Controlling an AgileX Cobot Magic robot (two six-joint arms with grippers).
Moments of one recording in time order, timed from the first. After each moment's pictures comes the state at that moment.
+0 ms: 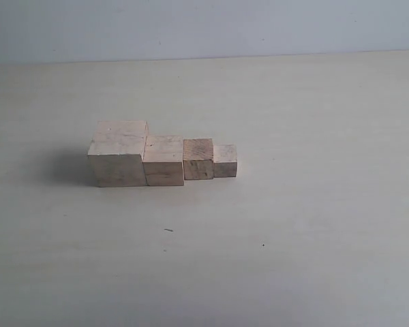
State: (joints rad) left arm 0.07 0.01 0.00 -0.03 0.37 -0.01; right arm 0.01 0.21 -0.12 0.26 0.22 -0.15
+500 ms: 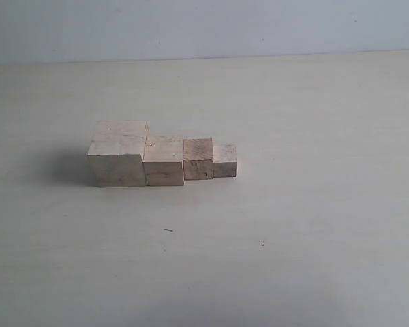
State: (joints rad) left arm 0.07 0.01 0.00 -0.03 0.37 -0.01; right arm 0.01 0.03 0.00 0.03 0.23 0.09
